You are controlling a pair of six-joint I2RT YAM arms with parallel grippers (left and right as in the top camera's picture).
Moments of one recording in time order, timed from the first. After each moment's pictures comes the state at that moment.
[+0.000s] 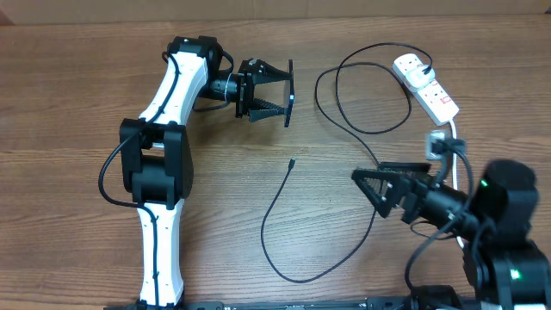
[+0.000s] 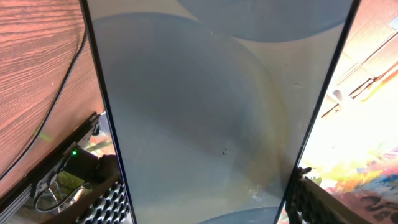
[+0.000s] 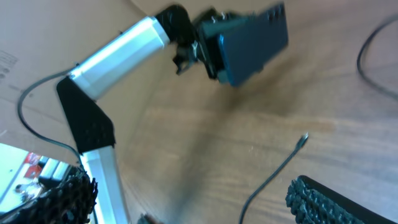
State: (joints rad) left arm -0.16 2.44 2.10 -1.44 1.52 -0.36; right arm 0.03 0.72 0.88 -0.67 -0.84 0.44
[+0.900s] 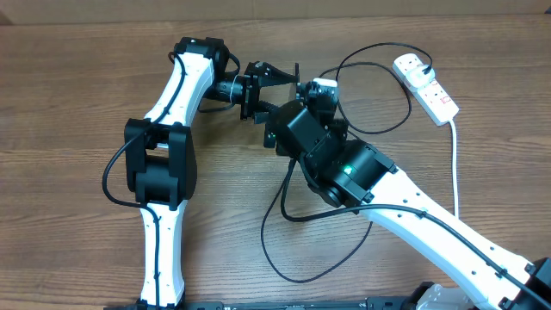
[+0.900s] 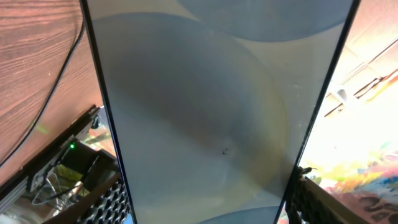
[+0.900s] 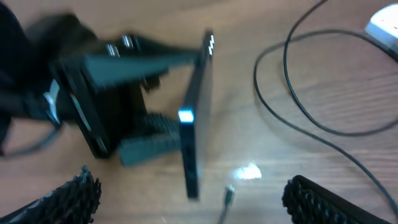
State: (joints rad) left arm -0.18 2.44 2.10 -1.47 1.52 -0.37; right arm 0.81 1.52 1.40 -0.73 0.49 0.79
